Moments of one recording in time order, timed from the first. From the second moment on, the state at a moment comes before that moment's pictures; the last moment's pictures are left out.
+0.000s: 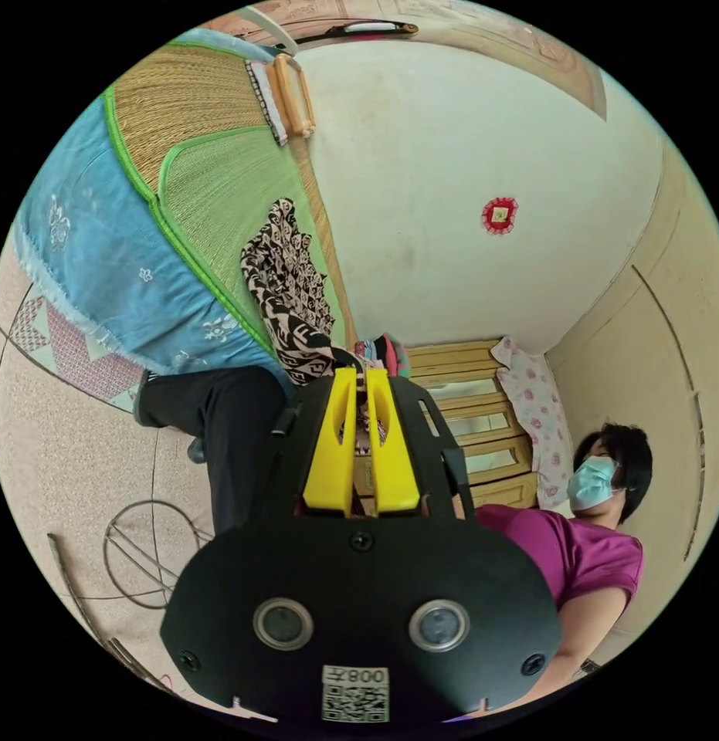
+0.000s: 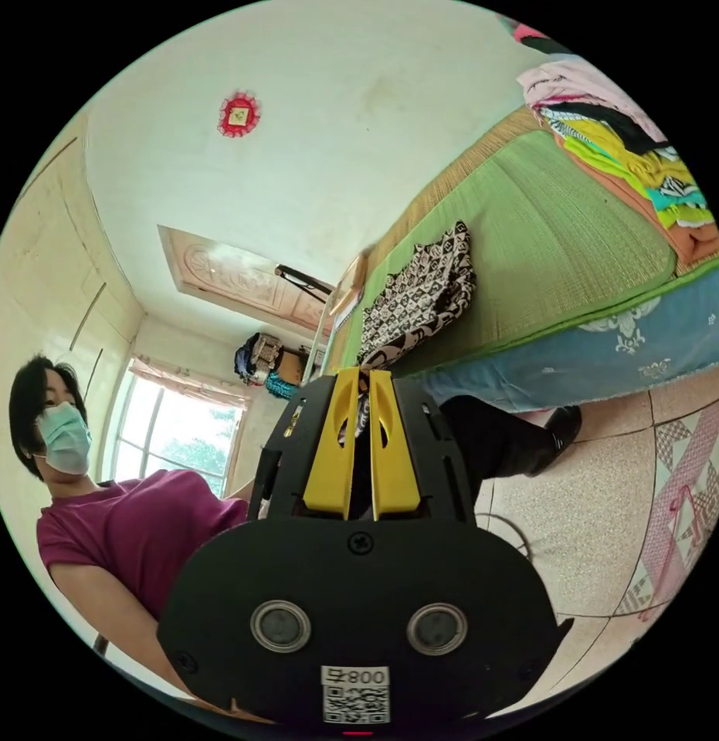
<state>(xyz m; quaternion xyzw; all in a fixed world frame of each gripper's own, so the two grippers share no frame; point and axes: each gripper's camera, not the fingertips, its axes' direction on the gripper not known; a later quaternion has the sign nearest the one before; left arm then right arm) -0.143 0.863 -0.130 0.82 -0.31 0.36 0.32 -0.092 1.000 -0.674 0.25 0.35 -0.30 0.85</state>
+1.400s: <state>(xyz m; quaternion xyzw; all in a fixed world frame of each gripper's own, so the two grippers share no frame) -0.200 0.846 -0.152 0.85 -0.26 0.29 0.35 0.148 1.017 -0.782 0.31 0.12 -0.16 0.93</state>
